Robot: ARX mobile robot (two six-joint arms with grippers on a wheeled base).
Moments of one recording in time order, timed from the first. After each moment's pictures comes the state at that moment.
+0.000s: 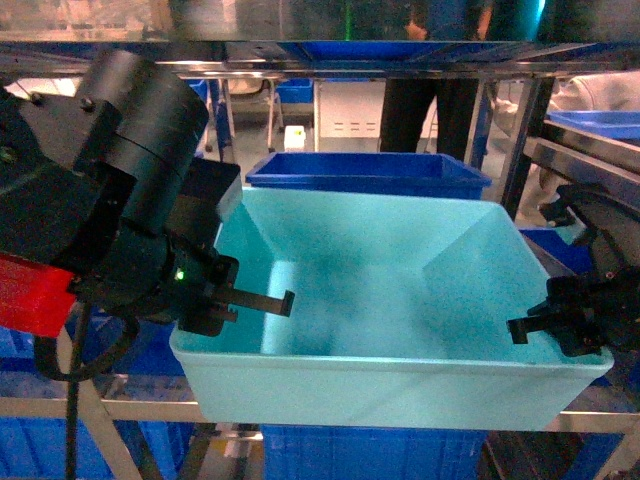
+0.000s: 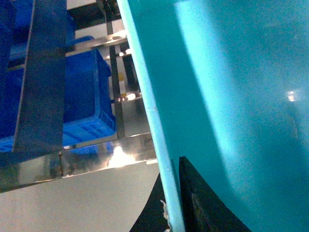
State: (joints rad) left arm -0.34 1.92 0.99 0.05 -0.19 -0.04; right arm 0.11 1.98 0.88 0.35 -0.17 -0.09
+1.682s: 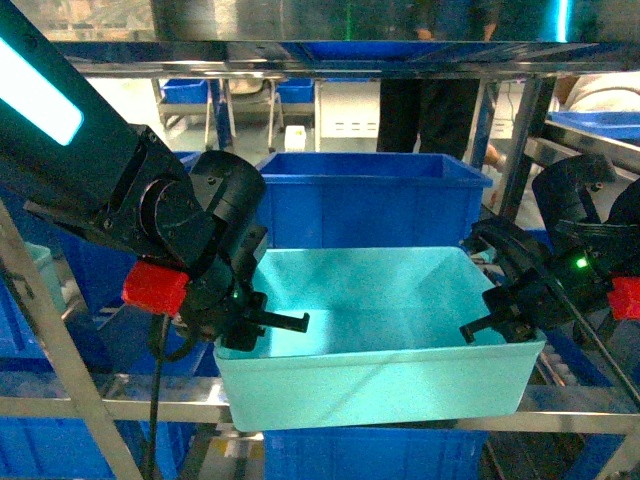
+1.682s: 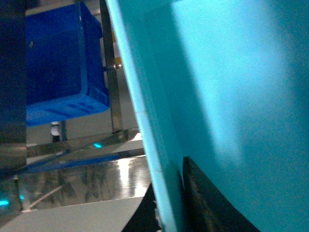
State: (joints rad) left arm -0.32 2.34 1.39 -0.16 -0.15 -0.08; right arm 0.14 2.38 1.40 0.01 -0.07 -0.30
